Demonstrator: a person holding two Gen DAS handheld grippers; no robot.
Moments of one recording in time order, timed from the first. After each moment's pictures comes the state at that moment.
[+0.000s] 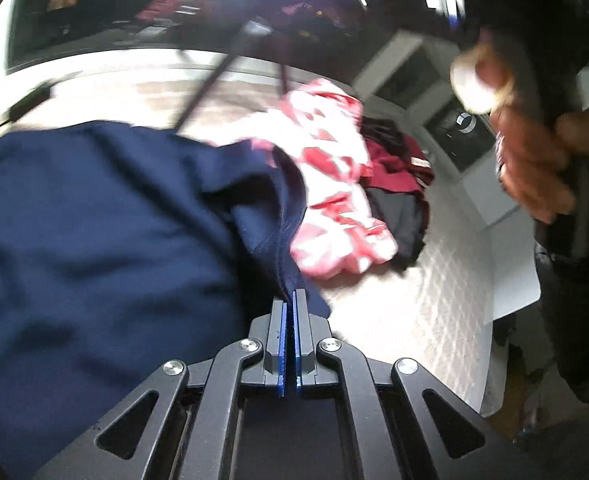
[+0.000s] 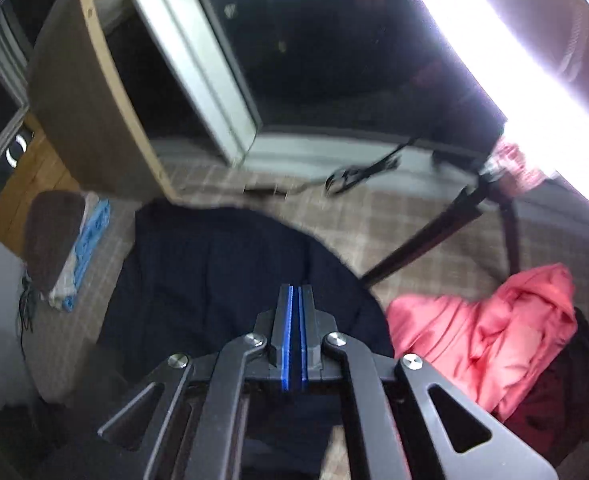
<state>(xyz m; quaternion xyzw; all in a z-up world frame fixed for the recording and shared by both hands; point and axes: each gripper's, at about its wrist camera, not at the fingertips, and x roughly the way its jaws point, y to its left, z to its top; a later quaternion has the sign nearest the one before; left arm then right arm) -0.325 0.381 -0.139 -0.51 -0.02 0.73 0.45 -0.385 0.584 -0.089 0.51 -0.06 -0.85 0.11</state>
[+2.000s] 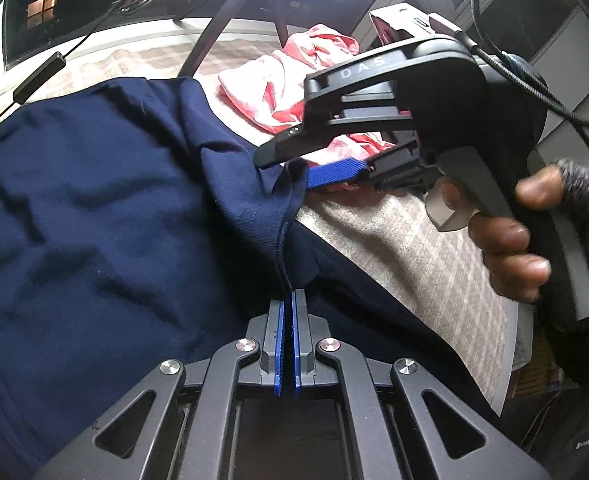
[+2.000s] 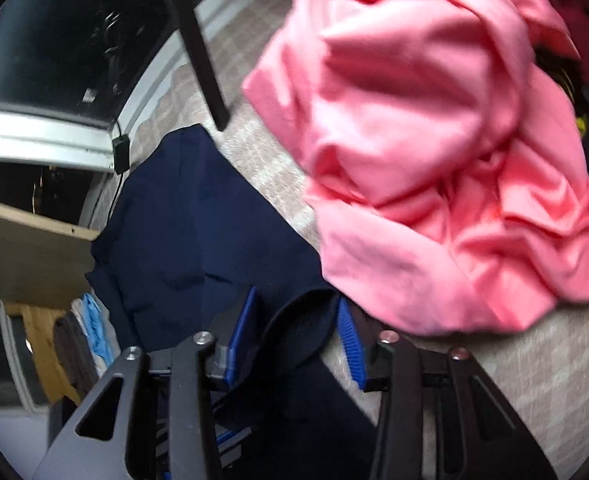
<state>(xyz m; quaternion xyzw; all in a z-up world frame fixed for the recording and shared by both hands) -0.300 0.363 -0.190 -0.53 0.05 0.71 0.47 -0.303 0.642 -0.224 0.57 -0.40 -0.72 -0.05</state>
